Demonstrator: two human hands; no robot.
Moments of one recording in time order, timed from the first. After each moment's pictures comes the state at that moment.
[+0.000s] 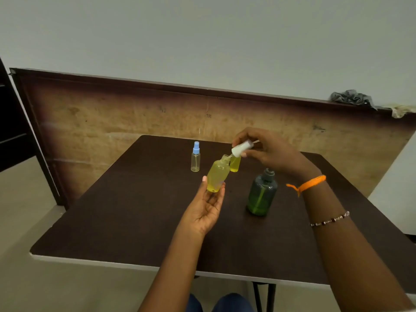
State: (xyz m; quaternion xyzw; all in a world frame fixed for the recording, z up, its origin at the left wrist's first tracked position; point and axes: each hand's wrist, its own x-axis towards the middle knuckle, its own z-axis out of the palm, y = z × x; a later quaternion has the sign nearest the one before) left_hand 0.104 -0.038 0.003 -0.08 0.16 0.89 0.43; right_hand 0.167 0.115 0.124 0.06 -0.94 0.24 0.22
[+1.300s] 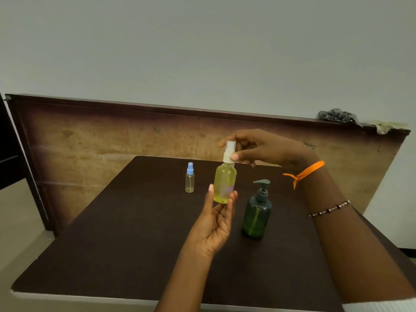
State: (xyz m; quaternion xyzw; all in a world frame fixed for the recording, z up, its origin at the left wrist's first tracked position) left_hand 0.122 -0.027 0.037 -0.03 0.09 0.84 0.53; right_hand 0.163 0.112 0.184 0.03 -0.94 0.35 0.06
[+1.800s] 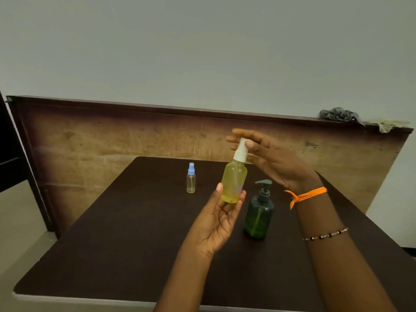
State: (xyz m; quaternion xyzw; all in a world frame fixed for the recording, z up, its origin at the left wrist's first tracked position) left_hand 0.125 -0.031 0.048 0.07 0.15 0.85 0.50; right_hand 0.170 0.113 0.148 0.05 -0.75 0.64 0.17
